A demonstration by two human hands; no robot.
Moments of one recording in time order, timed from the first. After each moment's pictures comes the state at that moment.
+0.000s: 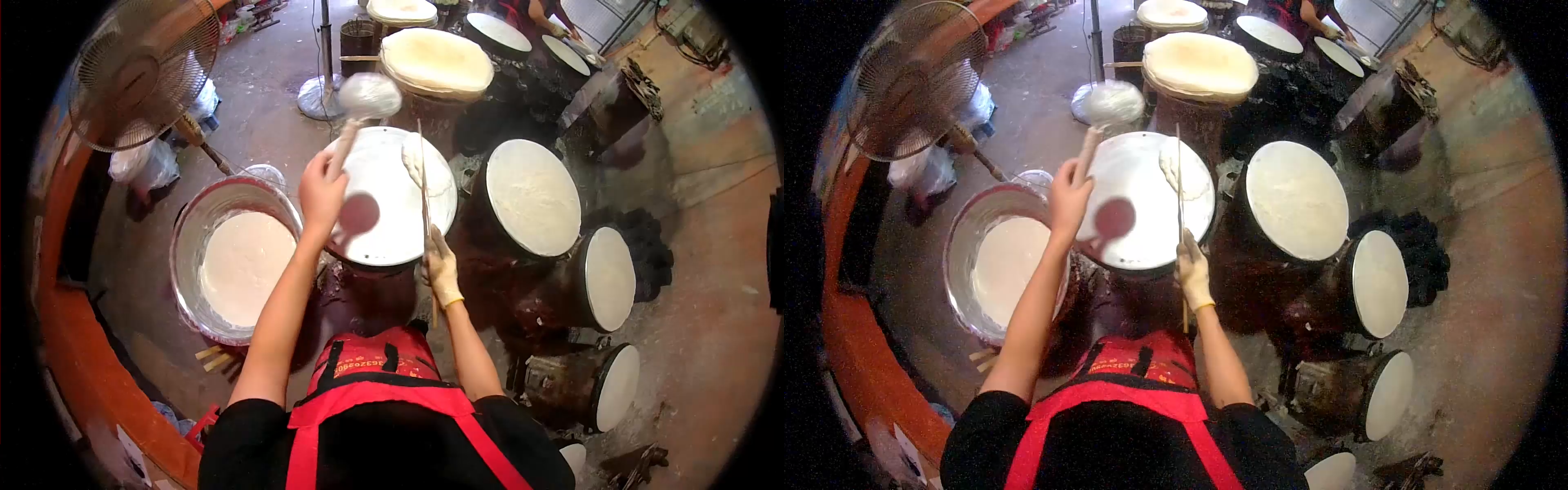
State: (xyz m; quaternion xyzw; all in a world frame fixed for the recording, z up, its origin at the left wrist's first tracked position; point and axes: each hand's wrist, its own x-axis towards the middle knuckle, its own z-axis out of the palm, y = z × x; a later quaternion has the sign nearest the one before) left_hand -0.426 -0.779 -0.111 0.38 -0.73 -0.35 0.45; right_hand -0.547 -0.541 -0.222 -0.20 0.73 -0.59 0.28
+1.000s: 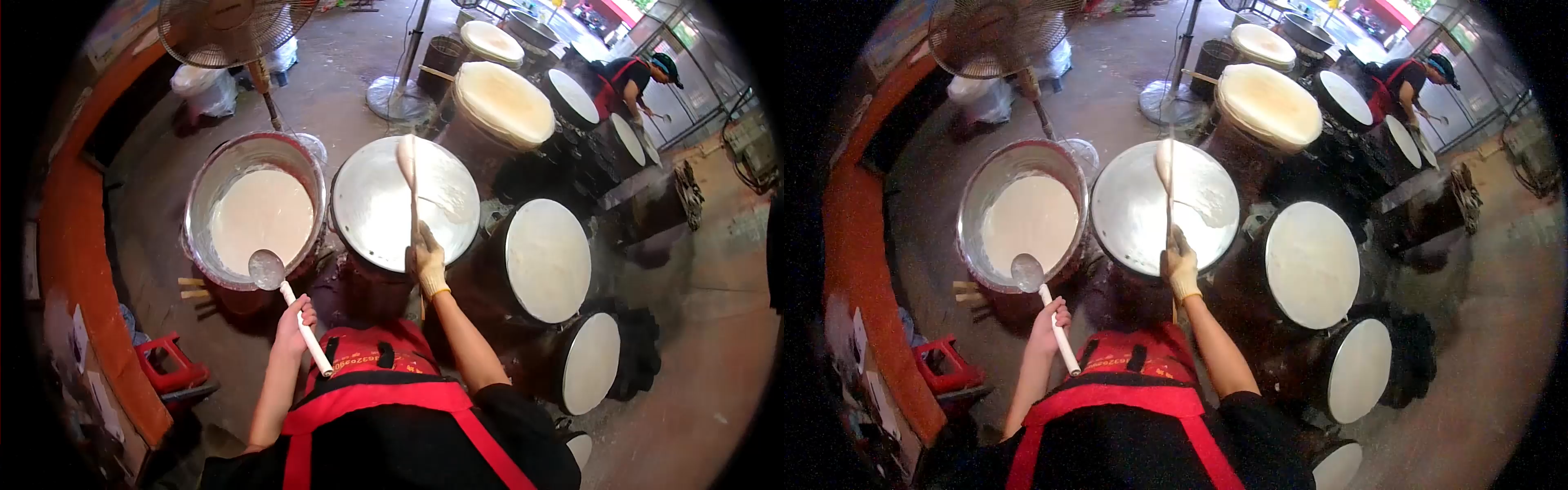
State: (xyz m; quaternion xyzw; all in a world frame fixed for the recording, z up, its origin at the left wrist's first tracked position) left_hand -0.252 -0.578 -0.205 0.41 0.15 -0.81 0.40; right_hand -0.572 -0.608 -0.246 -0.31 0.71 -0.50 0.38
